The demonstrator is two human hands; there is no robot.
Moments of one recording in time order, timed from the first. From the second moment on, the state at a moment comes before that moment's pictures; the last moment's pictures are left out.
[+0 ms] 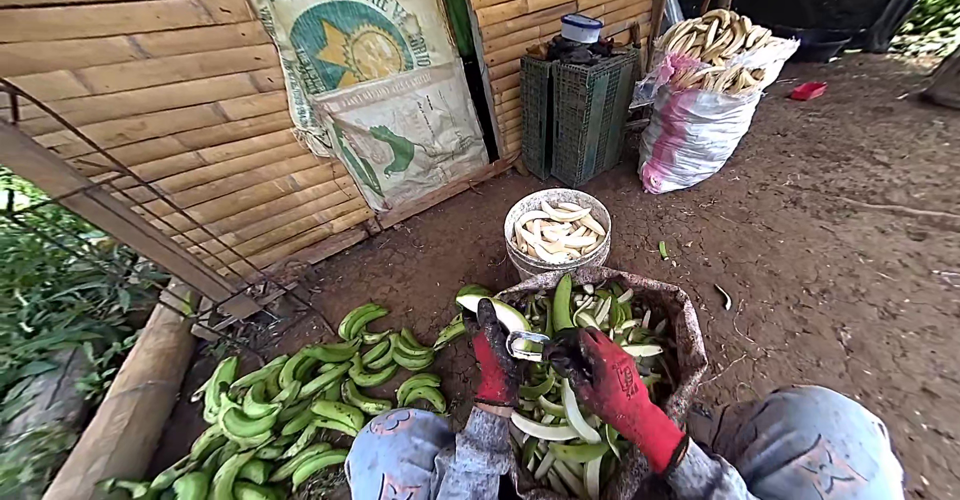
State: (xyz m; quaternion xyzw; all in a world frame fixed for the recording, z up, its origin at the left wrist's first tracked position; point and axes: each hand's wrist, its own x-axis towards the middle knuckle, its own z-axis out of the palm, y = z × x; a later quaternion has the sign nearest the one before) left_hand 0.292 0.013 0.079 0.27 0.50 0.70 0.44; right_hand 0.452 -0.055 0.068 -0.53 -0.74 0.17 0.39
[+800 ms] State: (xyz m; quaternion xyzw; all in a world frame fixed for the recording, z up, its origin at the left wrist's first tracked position) left_hand 0.280 -0.004 0.068 0.28 0.30 0.60 0.69; right_hand 0.475 -0.023 0.061 -0.47 -0.76 0.15 0.42
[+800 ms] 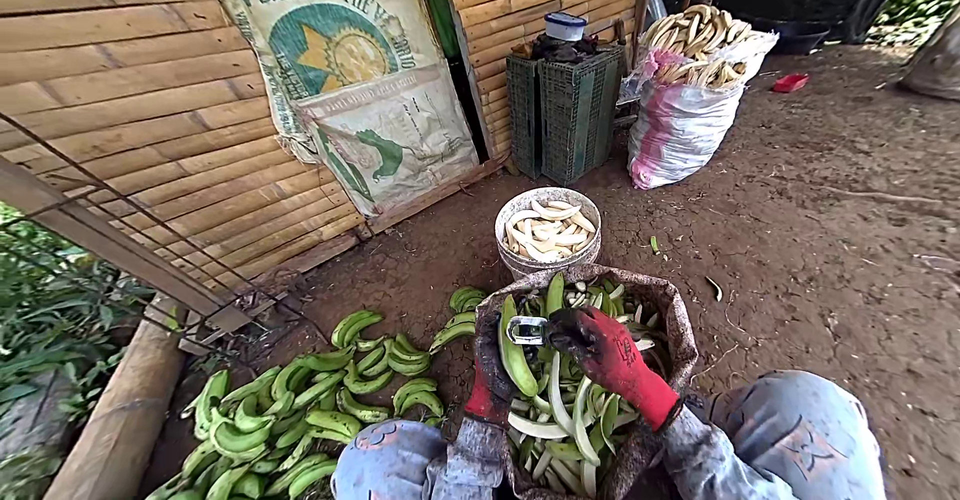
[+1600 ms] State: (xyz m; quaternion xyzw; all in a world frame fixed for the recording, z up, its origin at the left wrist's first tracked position) left_hand 0.281 -0.014 0.074 0.46 0.48 0.57 0.48; right_hand 0.450 -0.021 0.069 -0.54 -0.76 0.20 0.30
